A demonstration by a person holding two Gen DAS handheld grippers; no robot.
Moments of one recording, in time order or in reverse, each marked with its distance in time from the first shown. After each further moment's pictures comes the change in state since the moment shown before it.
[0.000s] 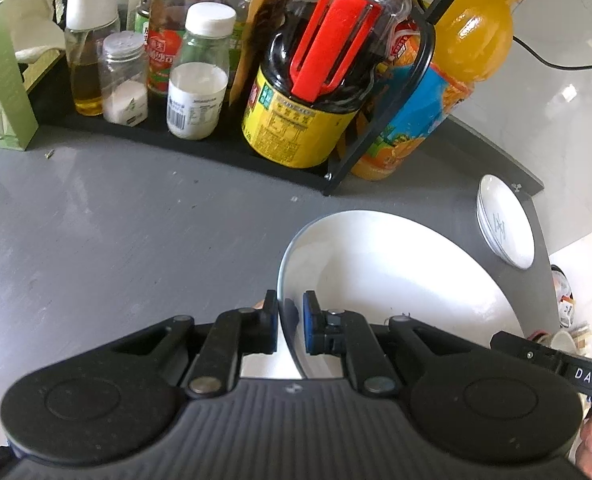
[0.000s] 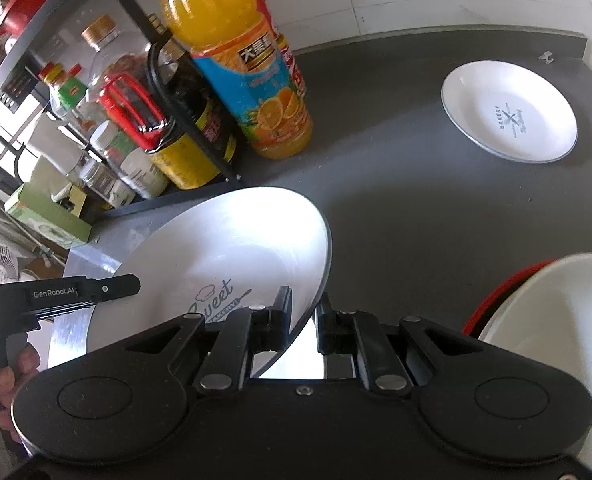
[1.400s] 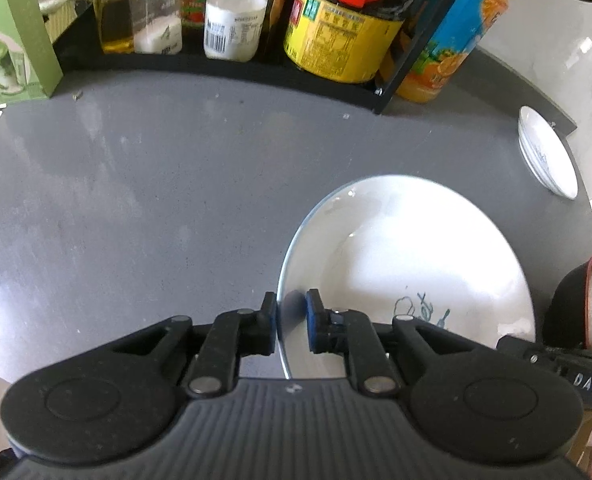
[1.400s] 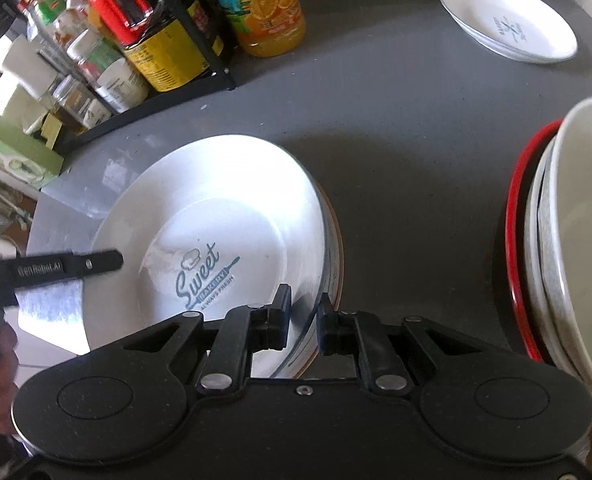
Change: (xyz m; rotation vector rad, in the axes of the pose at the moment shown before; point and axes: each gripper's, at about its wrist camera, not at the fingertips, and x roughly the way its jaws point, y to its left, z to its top) left arm 0.025 0.027 -0.045 0.065 0.107 0.097; right arm 0.034 0.018 -0.056 0.041 0.132 -0.076
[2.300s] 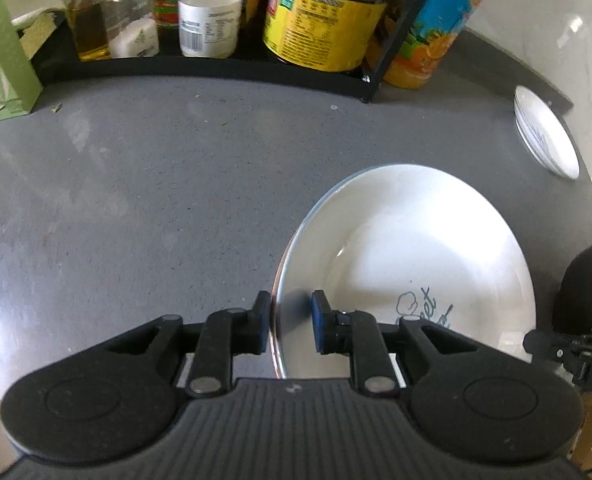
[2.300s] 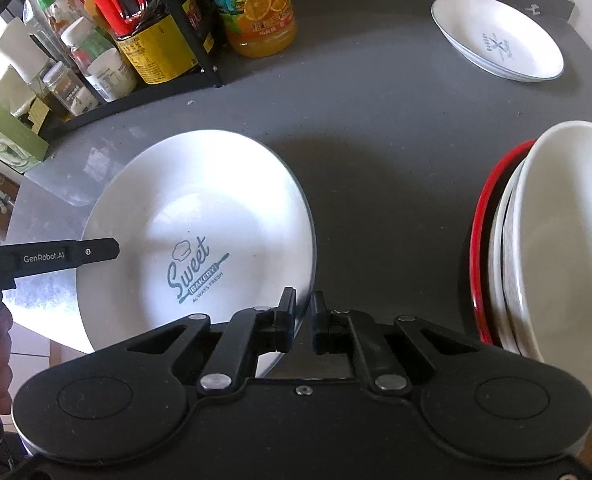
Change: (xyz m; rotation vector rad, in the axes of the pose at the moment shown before) left arm 0.011 -0.011 0.004 0.081 0.018 0.009; right arm -0.007 0.003 -0.004 -0.062 0.003 -0.087
